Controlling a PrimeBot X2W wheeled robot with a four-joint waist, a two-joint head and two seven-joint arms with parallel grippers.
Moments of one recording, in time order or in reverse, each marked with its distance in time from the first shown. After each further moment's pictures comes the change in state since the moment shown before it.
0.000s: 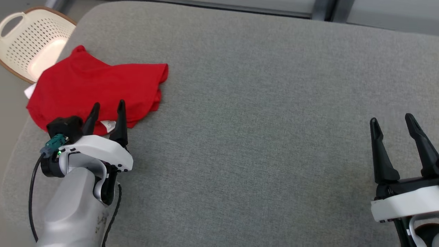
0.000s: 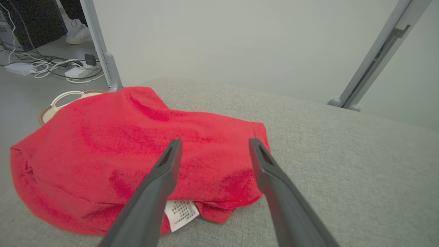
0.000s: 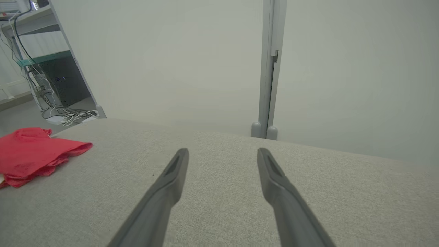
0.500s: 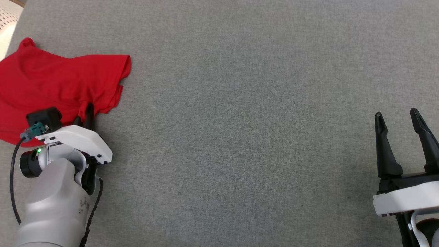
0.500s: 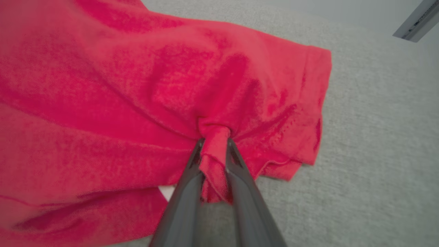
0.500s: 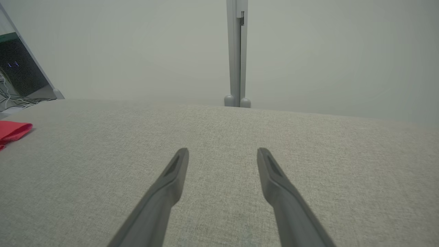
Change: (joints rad) left arm -0.230 0.031 0.001 0.455 -0.052 -0.046 0.010; right arm -0.042 0.006 -0.017 0.022 -0.016 0.000 -0.019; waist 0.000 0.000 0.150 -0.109
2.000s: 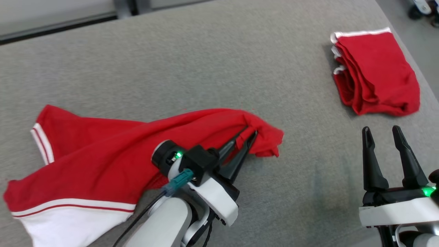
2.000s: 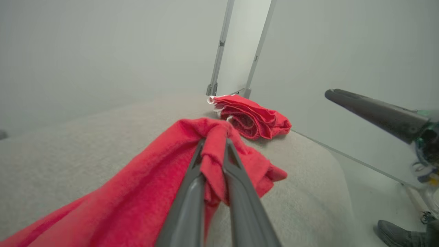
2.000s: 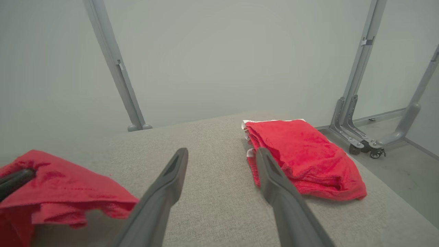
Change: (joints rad) left arm 0.394 -0.117 -0.431 -1.027 0.212 0.001 0.148; right arm 0.035 0.031 0.044 0.126 0.149 0.000 -0.172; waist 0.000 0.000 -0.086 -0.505
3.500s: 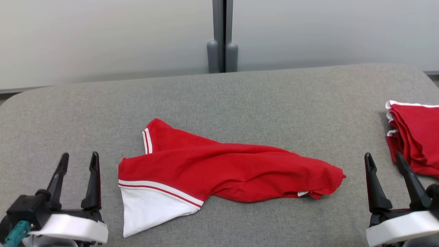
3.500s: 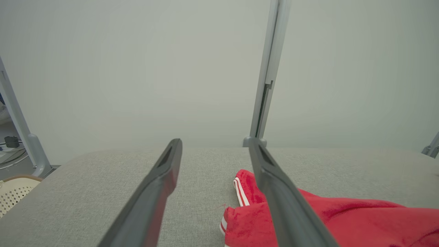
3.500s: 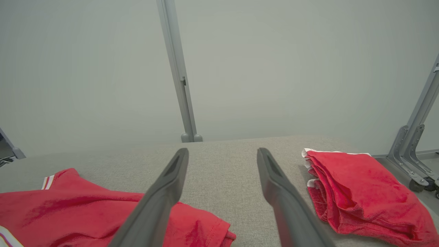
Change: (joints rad) left arm 0.367 0.311 0.433 -0.133 -0.206 0.230 -0.135; right arm 0.094 0.002 -0.049 -0.031 -0.062 0.000 0.124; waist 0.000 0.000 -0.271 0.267
